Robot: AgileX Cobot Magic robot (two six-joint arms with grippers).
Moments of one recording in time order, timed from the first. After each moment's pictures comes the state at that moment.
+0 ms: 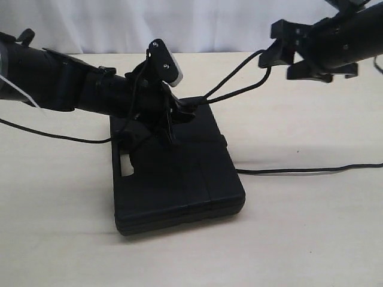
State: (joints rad) left arm -0.35 1.87 -1.05 -1.58 0.44 2.11; right arm 0.04 1.59 -1.17 0.74 0.69 -0.31
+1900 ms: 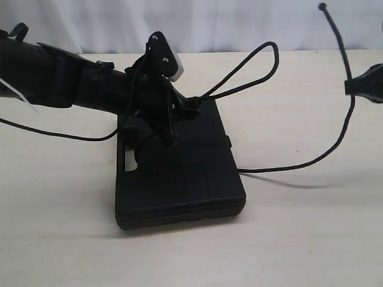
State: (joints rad) left arm -0.35 1.85 -1.05 -1.59 0.50 2.11; right arm -0.23 1.42 -0.85 0.93 0.53 -1.17
